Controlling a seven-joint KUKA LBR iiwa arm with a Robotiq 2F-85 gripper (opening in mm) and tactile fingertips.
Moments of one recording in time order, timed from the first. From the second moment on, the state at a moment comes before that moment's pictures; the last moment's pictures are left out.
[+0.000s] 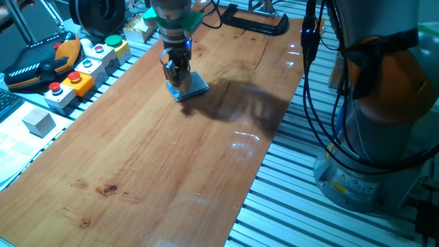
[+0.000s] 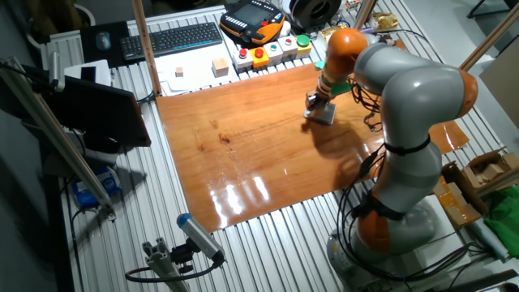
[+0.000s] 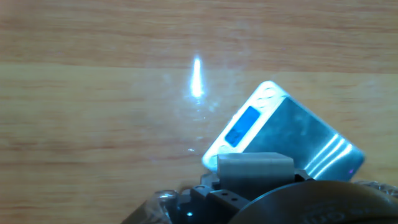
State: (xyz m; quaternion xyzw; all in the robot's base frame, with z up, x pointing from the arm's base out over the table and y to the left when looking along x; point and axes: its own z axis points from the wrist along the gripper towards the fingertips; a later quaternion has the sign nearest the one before) arm 0.578 -0.083 0.098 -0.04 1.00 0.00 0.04
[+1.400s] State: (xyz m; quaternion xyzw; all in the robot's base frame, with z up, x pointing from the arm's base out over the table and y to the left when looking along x) arm 0.589 -0.129 0.073 -0.04 1.00 0.01 0.05
